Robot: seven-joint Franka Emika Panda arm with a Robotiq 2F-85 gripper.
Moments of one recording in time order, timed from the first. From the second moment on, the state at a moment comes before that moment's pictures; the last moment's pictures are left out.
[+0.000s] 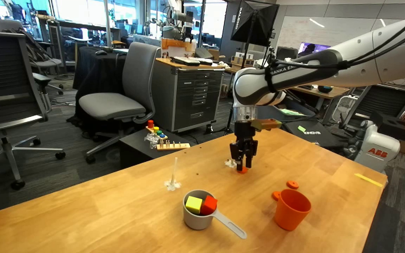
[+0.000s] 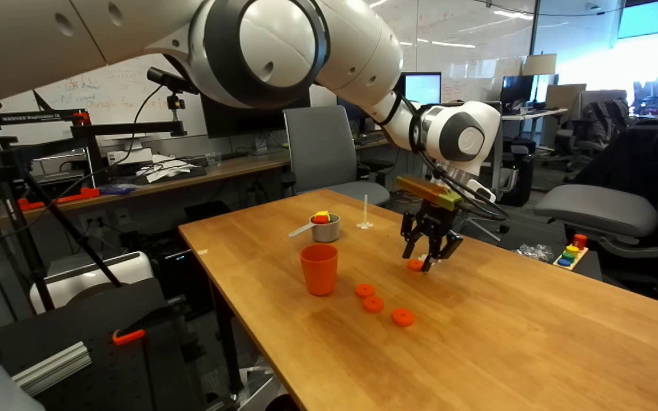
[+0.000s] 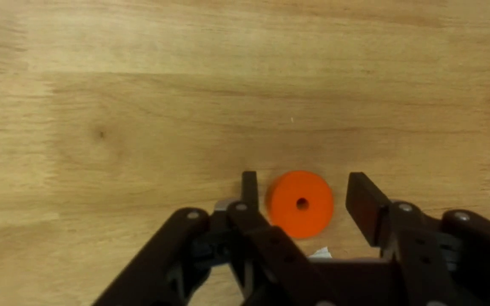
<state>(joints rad) -0.01 1.25 0.06 -0.85 0.06 1.73 -0.05</state>
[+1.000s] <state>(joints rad) -0.02 1.25 0.07 -0.83 0.07 1.71 -0.05</state>
